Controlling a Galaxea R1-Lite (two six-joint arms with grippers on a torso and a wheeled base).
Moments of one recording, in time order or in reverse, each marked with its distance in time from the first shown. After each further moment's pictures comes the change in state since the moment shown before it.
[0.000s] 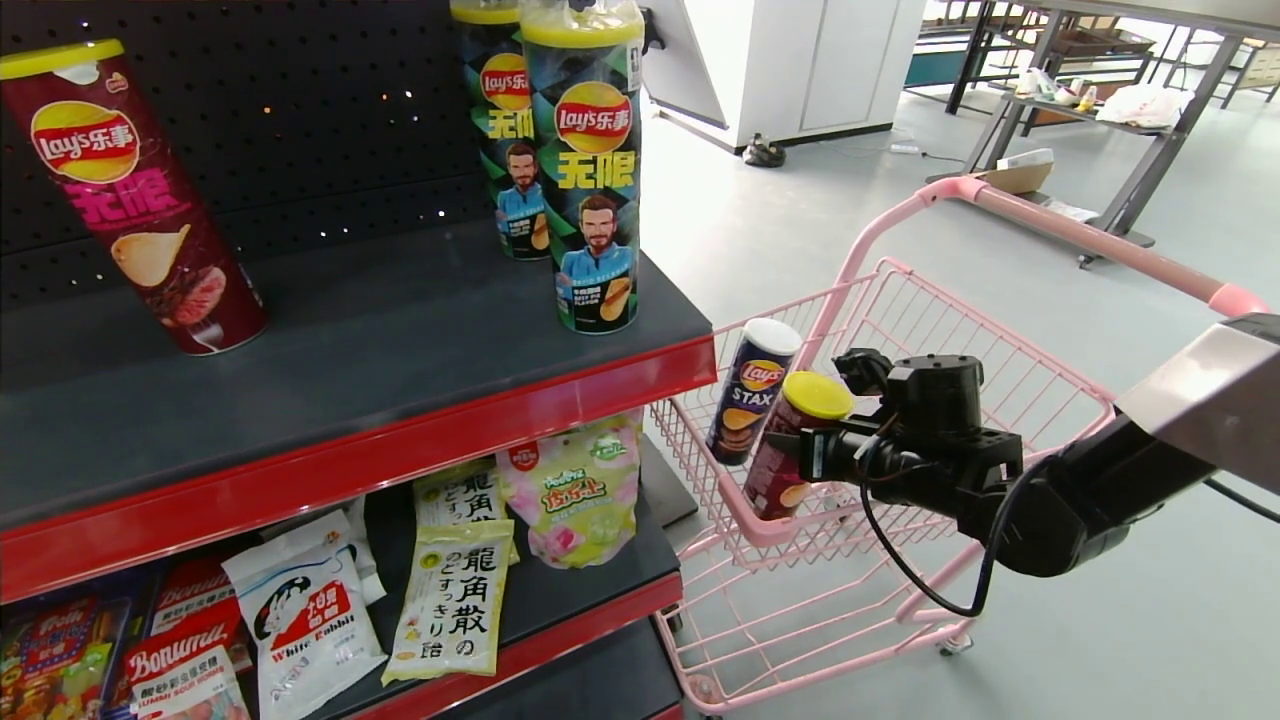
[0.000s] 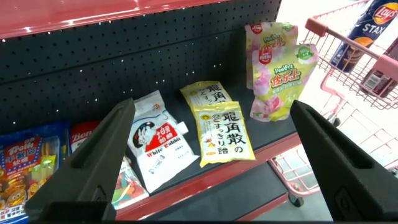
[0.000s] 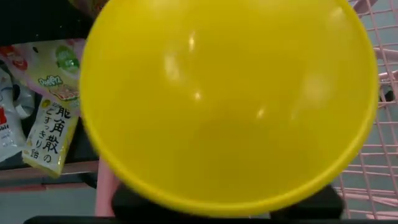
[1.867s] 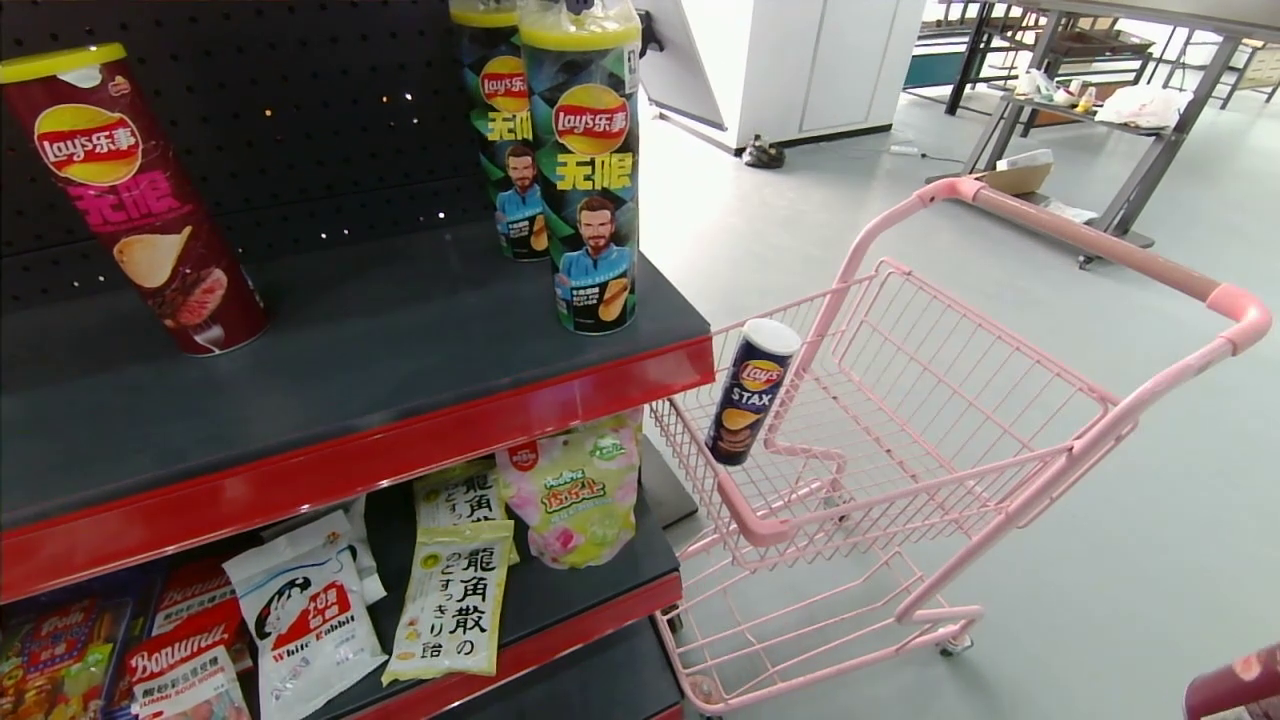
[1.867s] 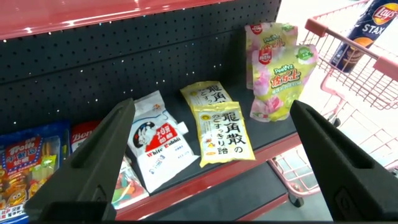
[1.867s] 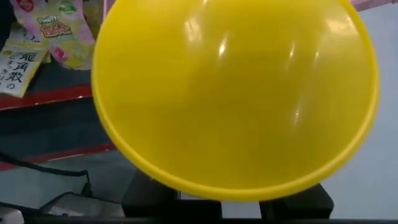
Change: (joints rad) left arm 0.000 0.000 0.000 0.000 0.000 -0.001; right arm -0.057 -1.636 0.229 1.254 -0.273 -0.266
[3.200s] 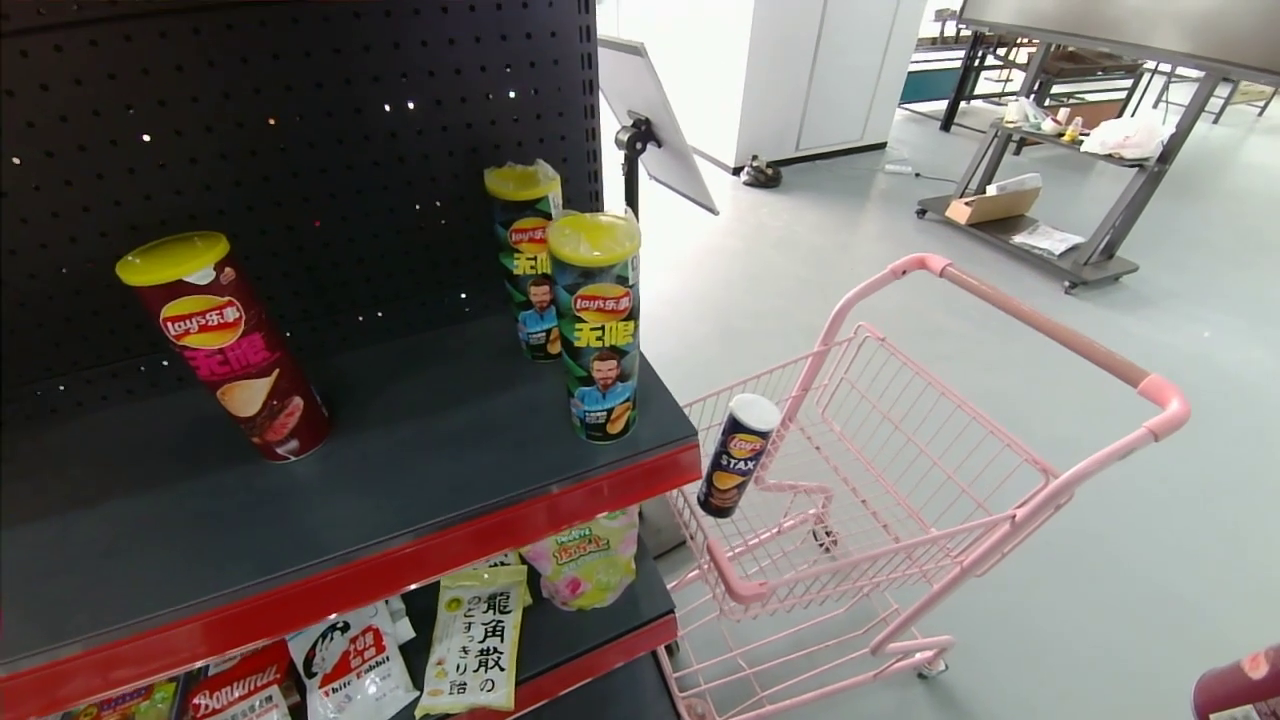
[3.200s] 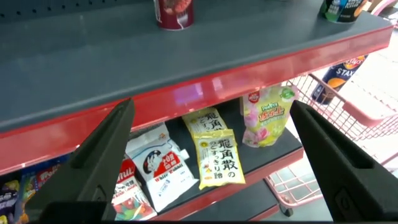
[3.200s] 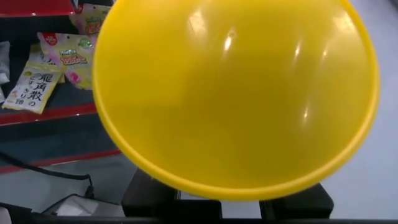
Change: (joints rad) left arm 0.000 0.000 0.000 0.000 0.000 -0.001; right arm -0.009 -0.007 0.006 -0.008 0.000 -0.044
